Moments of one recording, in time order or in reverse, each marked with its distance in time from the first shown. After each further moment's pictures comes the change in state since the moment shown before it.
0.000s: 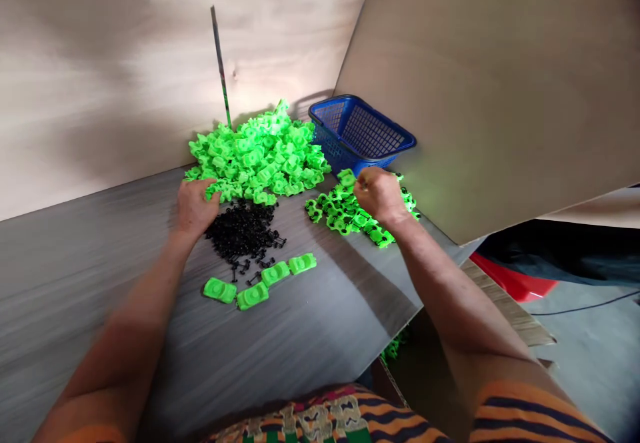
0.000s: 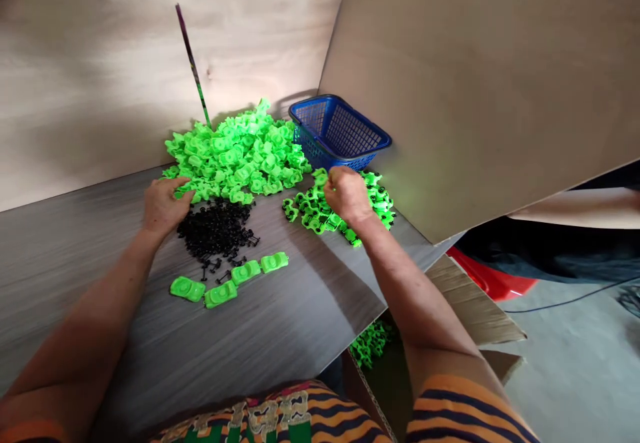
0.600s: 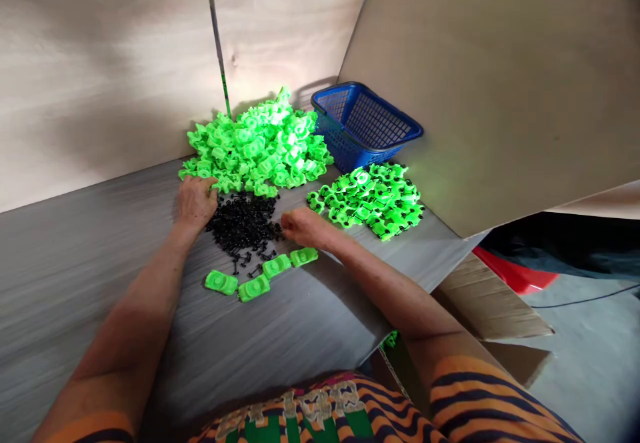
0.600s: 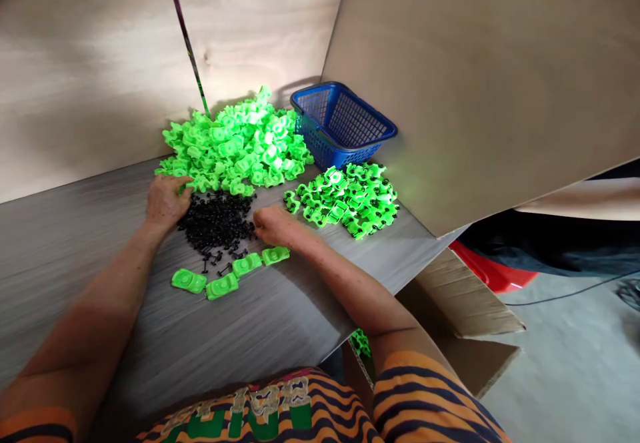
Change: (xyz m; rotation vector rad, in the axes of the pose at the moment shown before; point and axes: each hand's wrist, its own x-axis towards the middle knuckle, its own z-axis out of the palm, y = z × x) left_hand -0.002 -0.022 0.011 0.145 -0.072 0.080; right_hand -0.044 -0.117 0.056 0.307 -0.678 -0.241
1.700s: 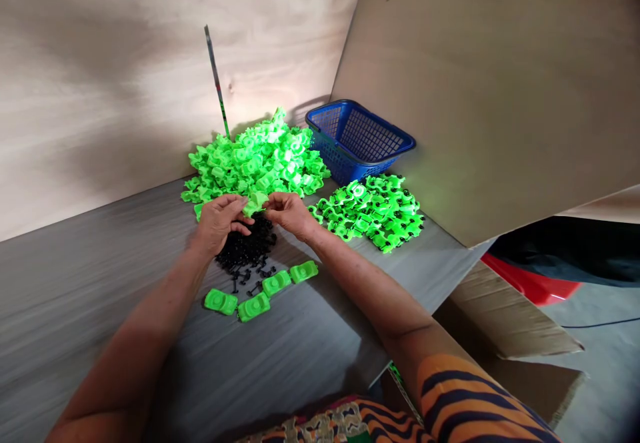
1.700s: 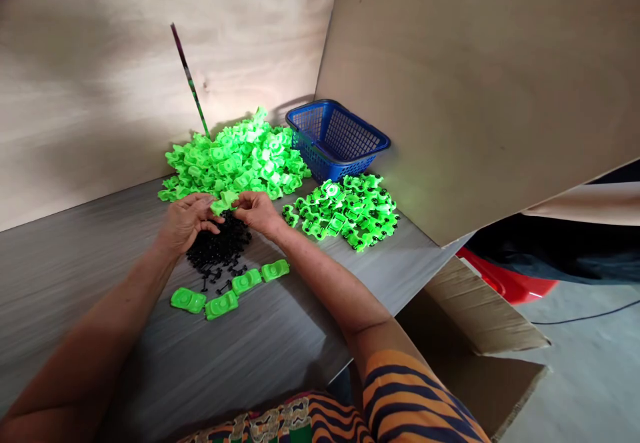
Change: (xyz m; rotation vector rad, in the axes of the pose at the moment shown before) left_hand -0.019 0.091 -0.030 -1.341 -0.239 -0.434; right_hand 0.051 -0.009 -0.004 1.050 0.309 0.000
